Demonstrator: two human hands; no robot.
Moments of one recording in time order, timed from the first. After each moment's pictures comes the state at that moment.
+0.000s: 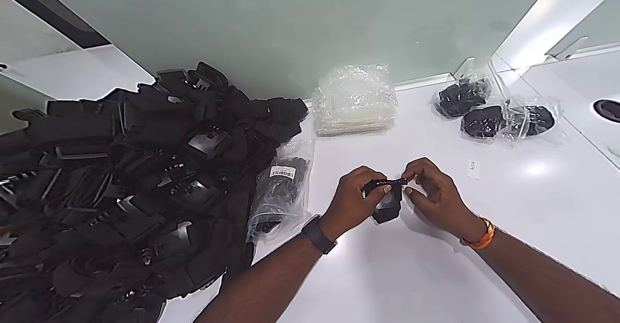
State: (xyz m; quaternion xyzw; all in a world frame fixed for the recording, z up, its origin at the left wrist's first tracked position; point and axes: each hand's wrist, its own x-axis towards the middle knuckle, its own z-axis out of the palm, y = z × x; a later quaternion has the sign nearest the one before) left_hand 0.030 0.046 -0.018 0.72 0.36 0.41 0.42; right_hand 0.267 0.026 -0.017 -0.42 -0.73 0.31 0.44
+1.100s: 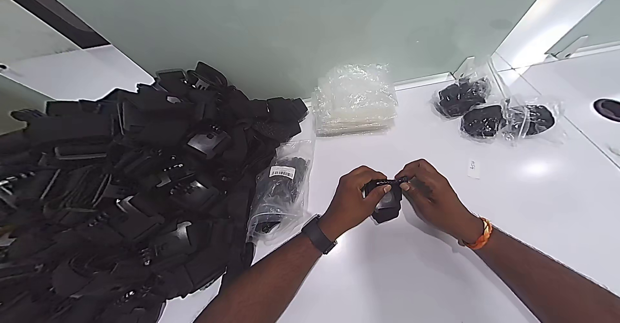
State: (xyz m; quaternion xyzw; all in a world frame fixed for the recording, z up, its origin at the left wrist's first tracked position) left_hand 0.030 0.046 -0.018 0.73 0.36 0.41 0.42; right_hand 0.267 0.025 -0.015 -0.47 -0.77 0.23 0.35
